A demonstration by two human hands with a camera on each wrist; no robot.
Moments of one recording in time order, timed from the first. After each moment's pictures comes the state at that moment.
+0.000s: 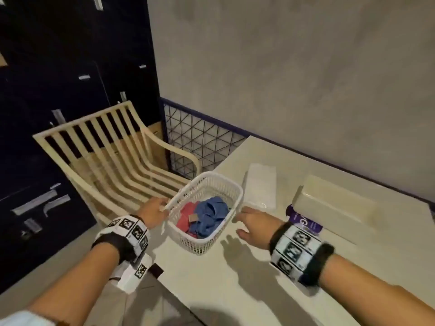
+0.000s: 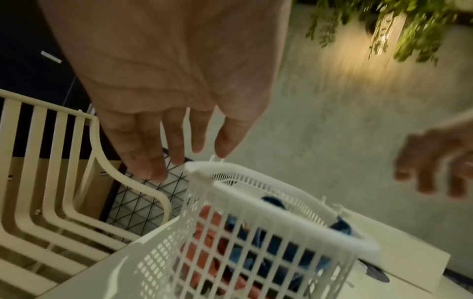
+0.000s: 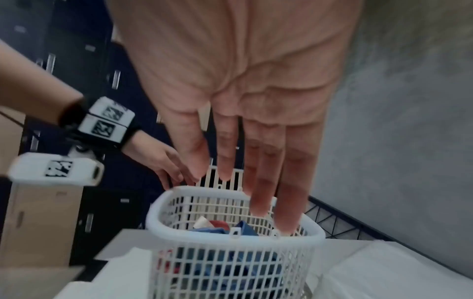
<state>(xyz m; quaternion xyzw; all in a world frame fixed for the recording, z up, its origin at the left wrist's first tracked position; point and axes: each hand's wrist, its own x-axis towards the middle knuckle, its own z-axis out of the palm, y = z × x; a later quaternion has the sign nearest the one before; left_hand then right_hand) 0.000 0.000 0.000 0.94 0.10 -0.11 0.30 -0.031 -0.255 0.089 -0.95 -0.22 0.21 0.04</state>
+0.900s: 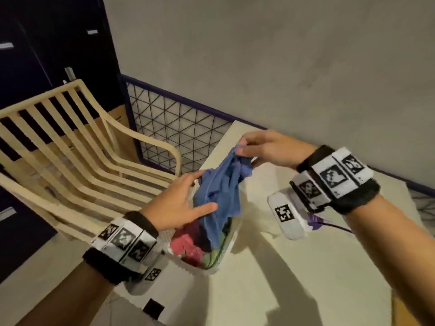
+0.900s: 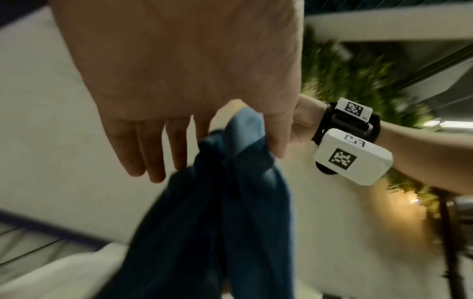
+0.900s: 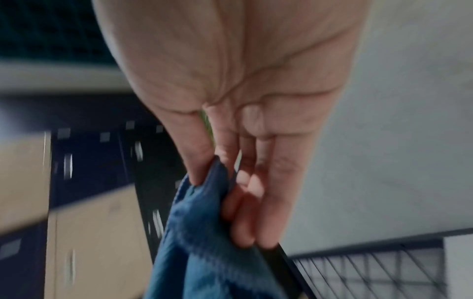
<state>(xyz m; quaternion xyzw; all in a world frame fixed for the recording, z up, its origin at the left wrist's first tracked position) 0.061 -0.022 0.053 0.89 -0.17 -0.11 0.41 0.098 -0.219 0.163 -0.88 -0.13 0.21 0.40</state>
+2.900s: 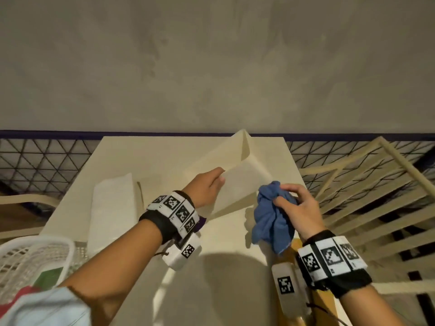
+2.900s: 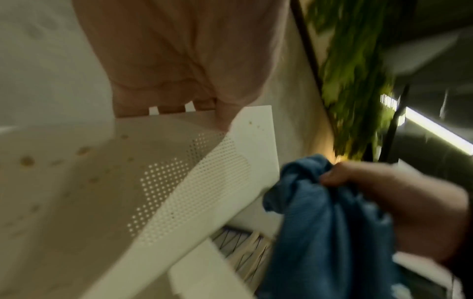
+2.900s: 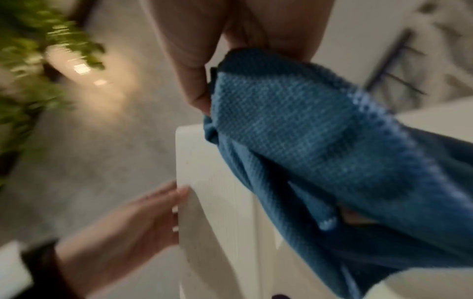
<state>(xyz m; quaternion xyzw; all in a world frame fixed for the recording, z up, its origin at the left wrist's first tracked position) 0.120 -0.438 0.029 0.84 -0.39 -0.18 0.34 -0.030 -0.601 0.015 -0.69 0.30 -0.23 0.62</state>
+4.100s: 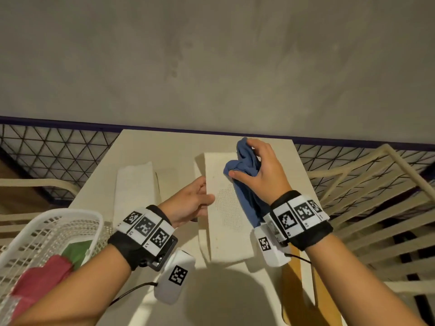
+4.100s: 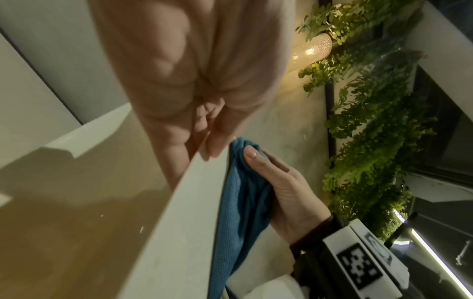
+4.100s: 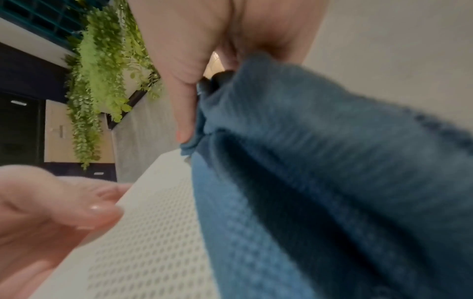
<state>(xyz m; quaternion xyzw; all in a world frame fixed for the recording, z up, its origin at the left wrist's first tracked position) 0.066 -0.363 0.044 0.61 -0.15 -0.41 0.67 0.014 -0.532 0.068 -0.87 0.03 -0.25 0.42</state>
